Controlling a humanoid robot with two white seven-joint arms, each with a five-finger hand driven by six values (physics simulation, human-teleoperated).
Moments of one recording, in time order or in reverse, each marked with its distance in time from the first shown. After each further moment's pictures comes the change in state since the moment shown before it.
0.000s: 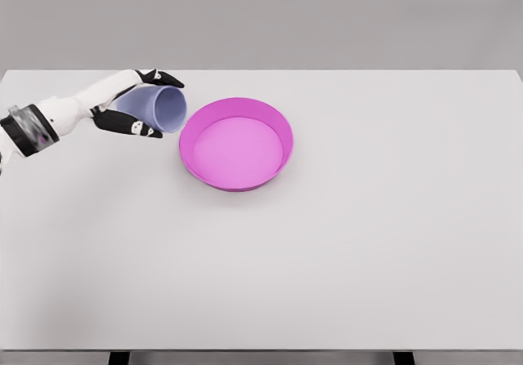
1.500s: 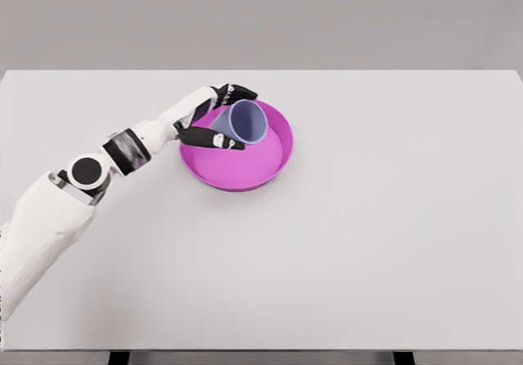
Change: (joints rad) left arm 0.038 -0.332 -0.008 0.143 0.166 0.066 -0.003; right arm 0.000 0.000 0.000 0.000 0.000 0.000 0.000
